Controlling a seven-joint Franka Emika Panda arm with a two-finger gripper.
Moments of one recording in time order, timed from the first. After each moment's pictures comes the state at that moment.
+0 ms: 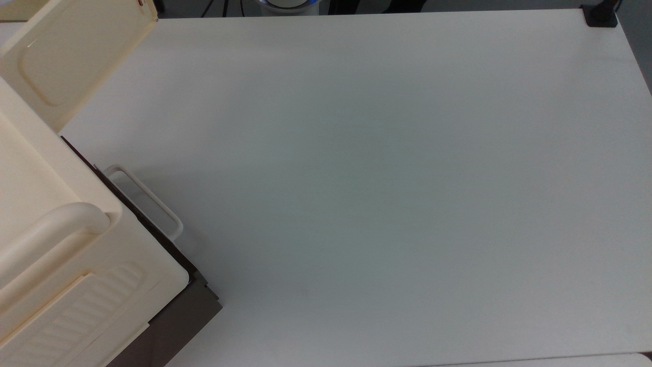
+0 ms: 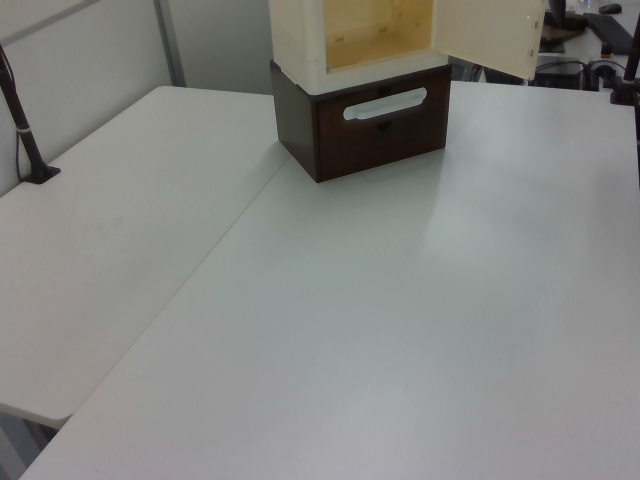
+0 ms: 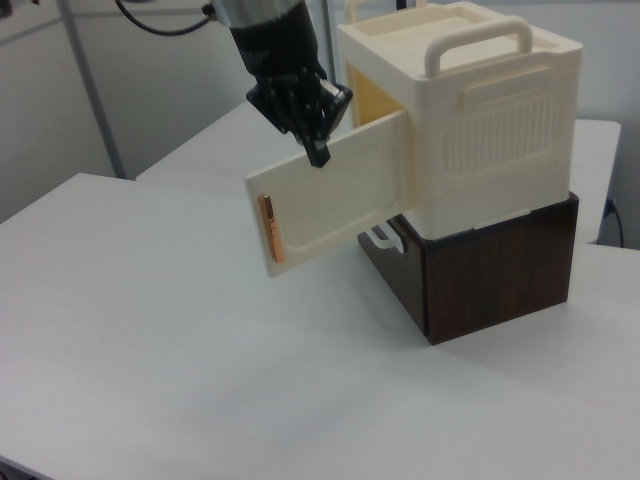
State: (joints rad) arm -0.14 -0.06 -0.34 -1.42 0.00 1.60 -0.37
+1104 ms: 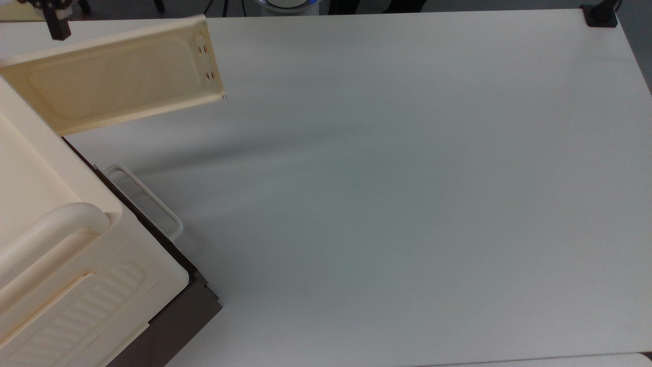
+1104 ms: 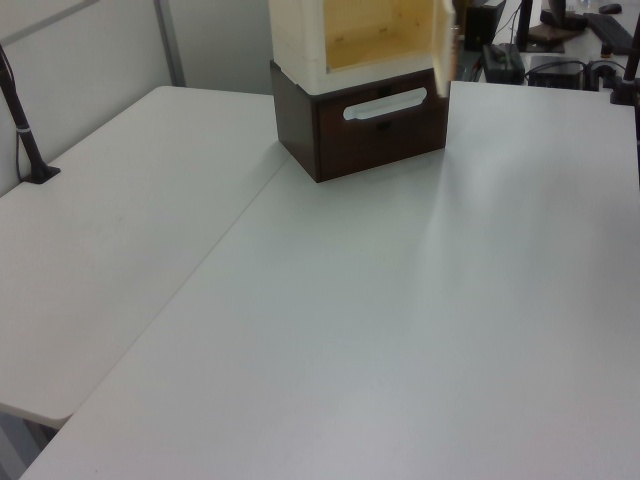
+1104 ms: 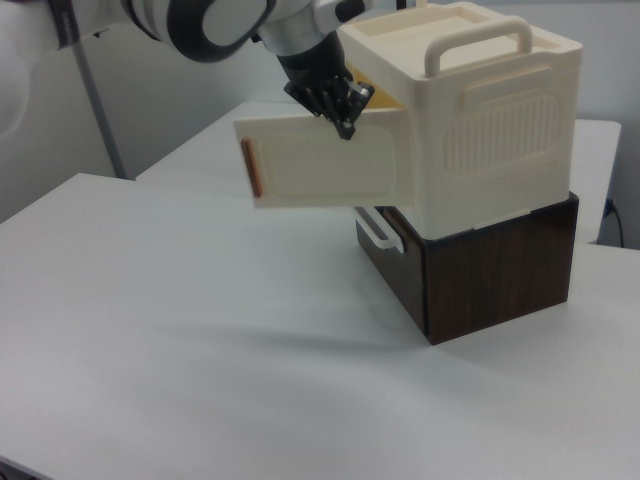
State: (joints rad) arm -0.12 0.11 -0.26 -1.43 0.18 1.97 -0.31
